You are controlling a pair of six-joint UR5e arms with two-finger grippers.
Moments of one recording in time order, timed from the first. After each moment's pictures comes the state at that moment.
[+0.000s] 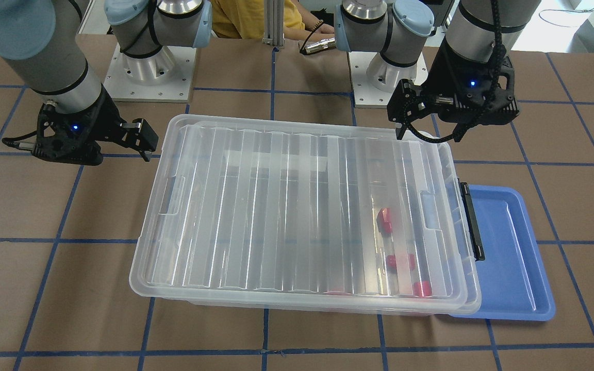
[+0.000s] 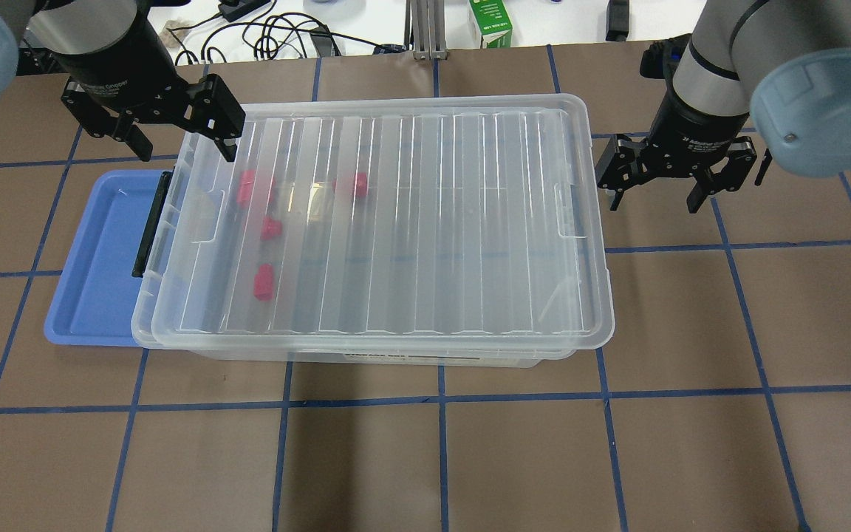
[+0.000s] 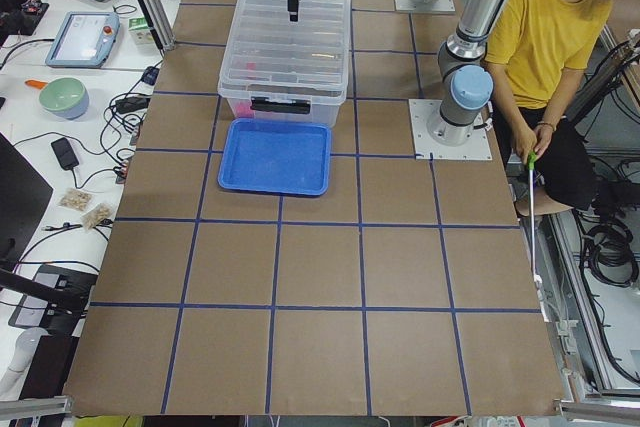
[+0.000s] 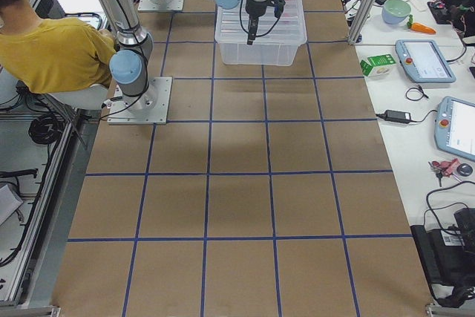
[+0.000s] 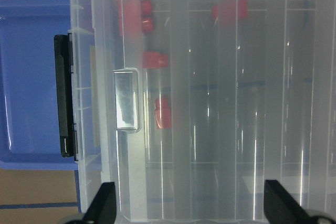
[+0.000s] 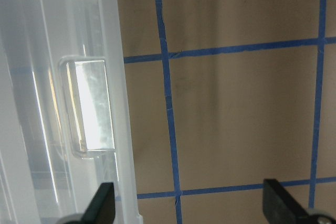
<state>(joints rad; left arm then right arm) -1.57 -1.61 -1.47 -1.61 1.60 0.06 1.53 -1.51 1.68 -1.66 -1.56 0.04</state>
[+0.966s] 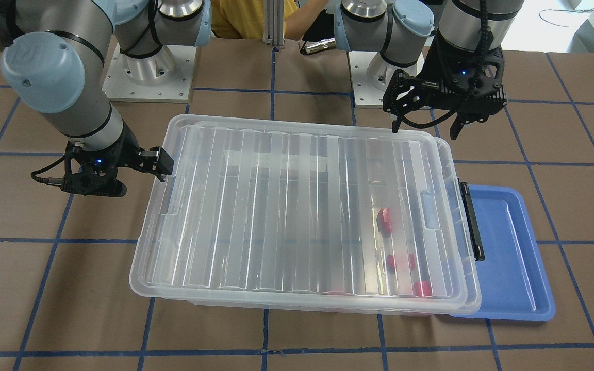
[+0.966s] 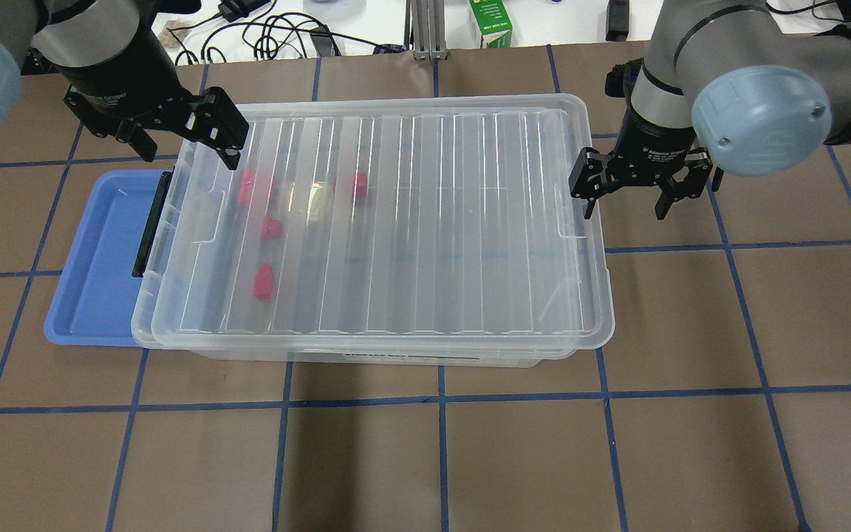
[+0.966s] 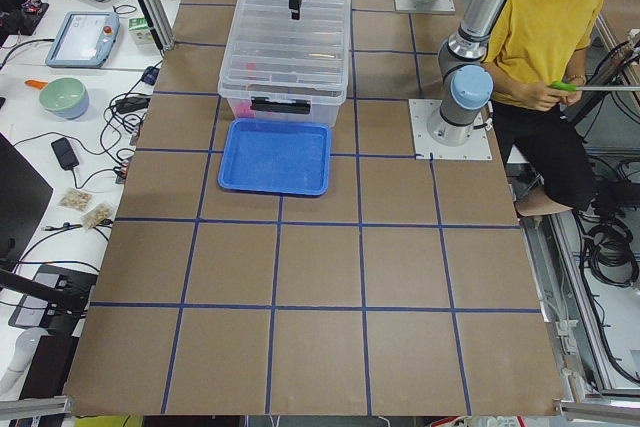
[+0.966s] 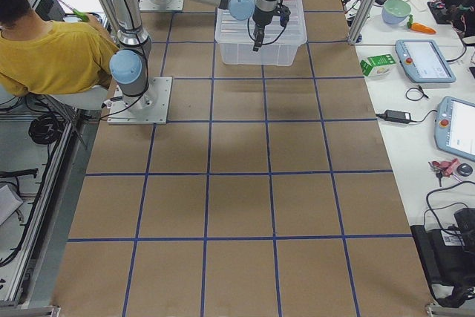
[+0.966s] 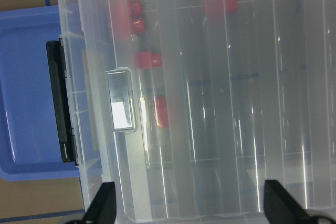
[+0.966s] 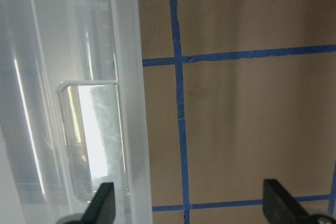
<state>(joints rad) -1.58 -1.57 -1.51 -1.56 1.60 0.14 1.56 -1.42 1.68 -1.69 -1.56 0.06</state>
